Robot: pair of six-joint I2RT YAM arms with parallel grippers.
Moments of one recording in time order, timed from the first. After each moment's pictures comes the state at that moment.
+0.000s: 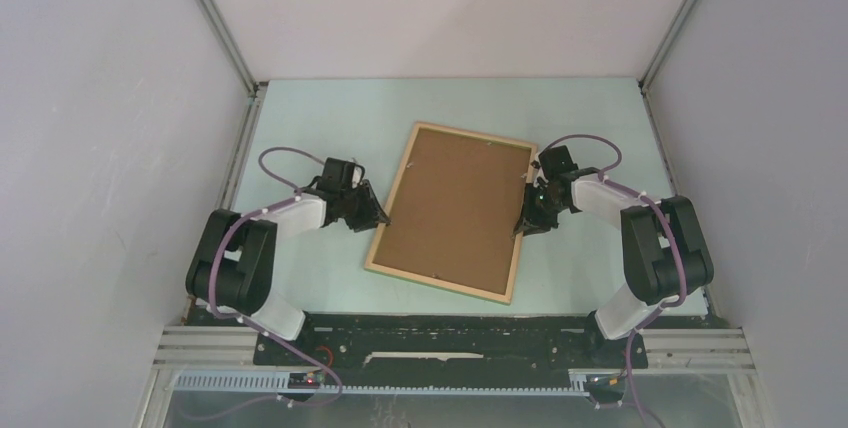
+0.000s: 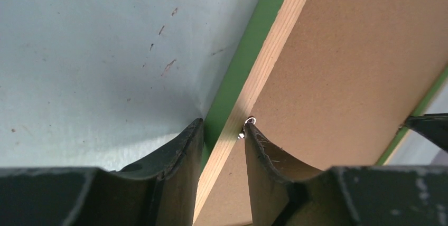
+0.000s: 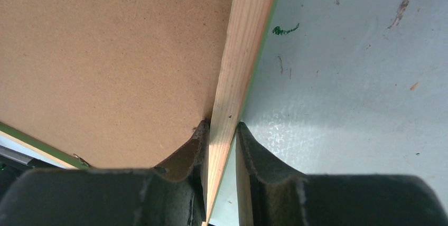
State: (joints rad) left arm -0.30 1.58 0.76 -0.23 0.20 -0.66; right arm 0.25 1.63 0.89 -0.50 -0.28 0.40
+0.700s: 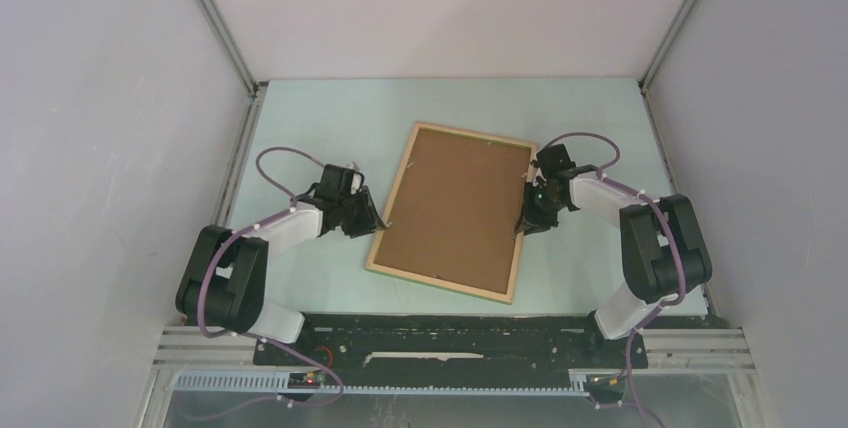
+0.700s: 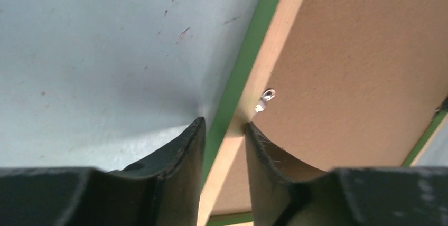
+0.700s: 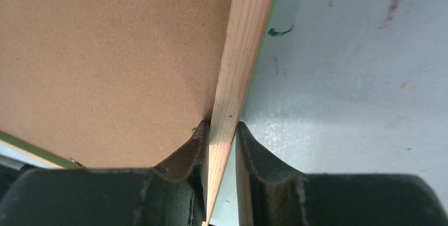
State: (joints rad) left arm -0.30 1.46 0.68 -0.21 0.18 -0.61; right arm 0.24 1.63 0.91 -0.52 -0.26 0.40
